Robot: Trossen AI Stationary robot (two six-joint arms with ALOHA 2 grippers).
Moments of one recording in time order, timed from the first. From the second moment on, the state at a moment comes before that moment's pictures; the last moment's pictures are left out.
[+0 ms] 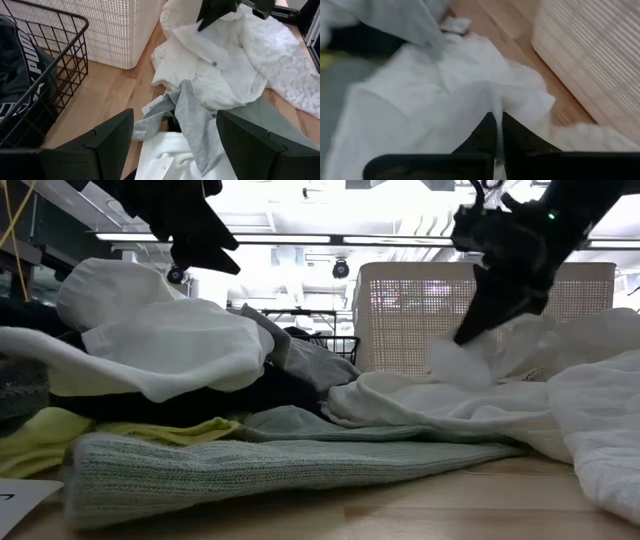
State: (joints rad) left arm -0.05 1.01 0.74 -0.24 -0.16 -0.23; right arm 0.34 1.36 0.75 -0.42 0.52 0.82
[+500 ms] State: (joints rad) left arm -0.05 1.01 0.74 -0.16 -0.11 -0.23; right arm 0.34 1.23 0.75 -0.07 0.52 0.52
